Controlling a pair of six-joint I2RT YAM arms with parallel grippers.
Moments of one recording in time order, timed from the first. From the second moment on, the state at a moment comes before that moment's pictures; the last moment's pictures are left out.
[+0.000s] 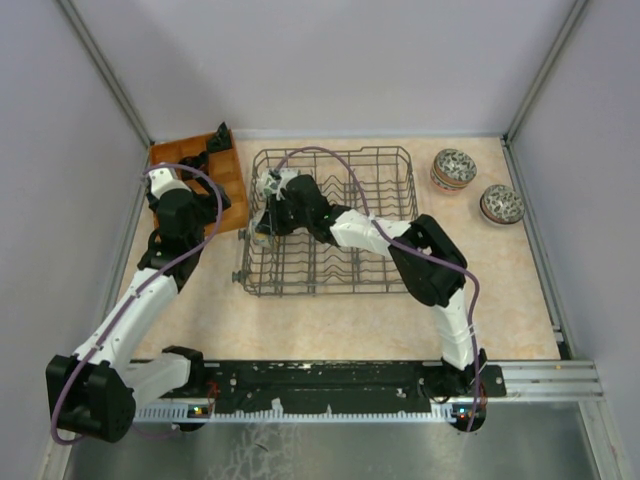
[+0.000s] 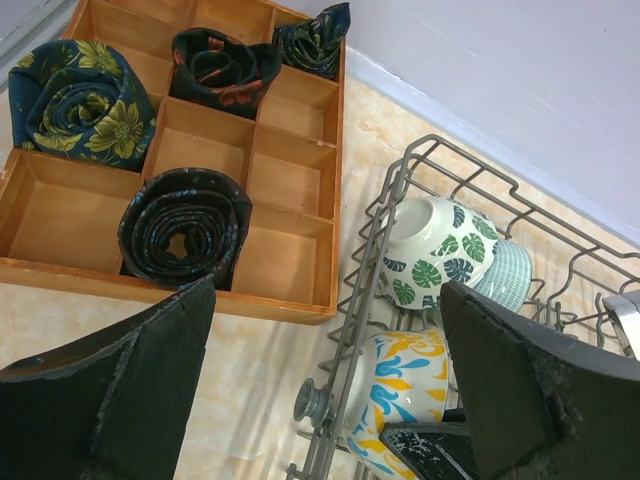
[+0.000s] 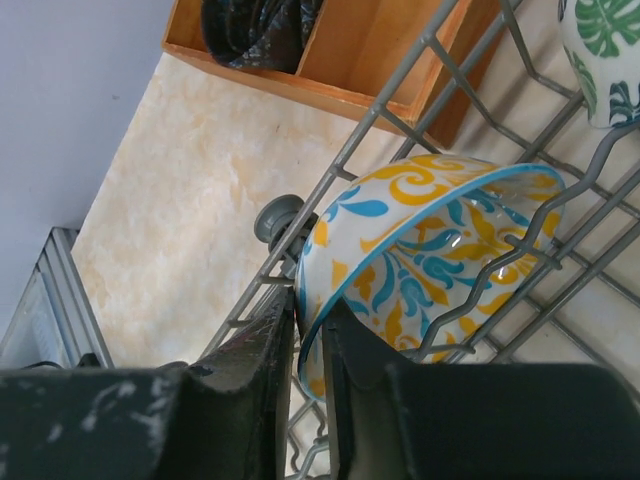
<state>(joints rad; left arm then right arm) -0.23 1.06 0.77 0.04 -0.43 -0.52 0.82 2.09 1.51 0.14 -0.30 0.54</state>
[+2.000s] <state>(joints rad) -0.23 1.00 0.77 0.04 -0.47 -0.52 0.69 1.64 1.46 -0.03 -0.08 0.38</state>
